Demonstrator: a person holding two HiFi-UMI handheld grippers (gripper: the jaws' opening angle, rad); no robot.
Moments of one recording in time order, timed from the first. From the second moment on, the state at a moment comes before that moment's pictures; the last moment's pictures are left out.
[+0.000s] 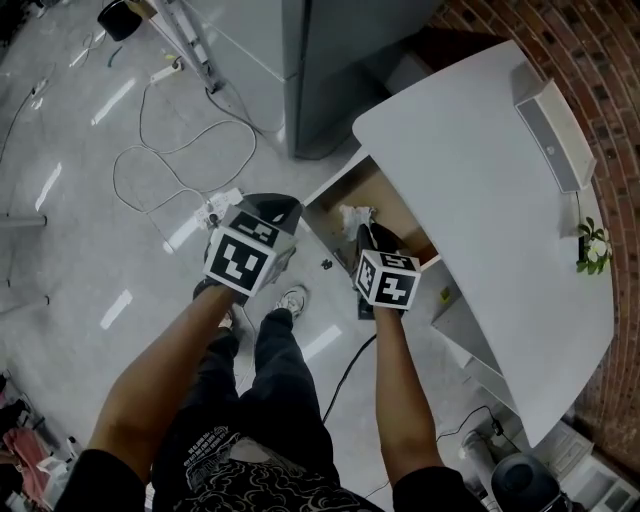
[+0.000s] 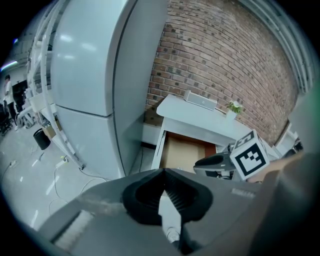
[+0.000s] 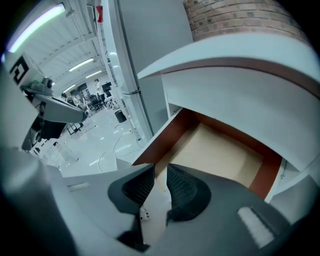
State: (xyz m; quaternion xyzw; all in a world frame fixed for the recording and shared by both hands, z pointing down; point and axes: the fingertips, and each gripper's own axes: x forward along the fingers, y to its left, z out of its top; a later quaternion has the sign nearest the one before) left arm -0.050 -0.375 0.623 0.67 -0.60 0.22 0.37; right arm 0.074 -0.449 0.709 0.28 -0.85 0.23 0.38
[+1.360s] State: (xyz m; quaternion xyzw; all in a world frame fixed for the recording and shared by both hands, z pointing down) left arm -0.189 -0.299 0.426 0.61 -0.74 0.10 0.25; right arm -0.072 -0.413 0.462 0.21 -0.94 0.11 0.23
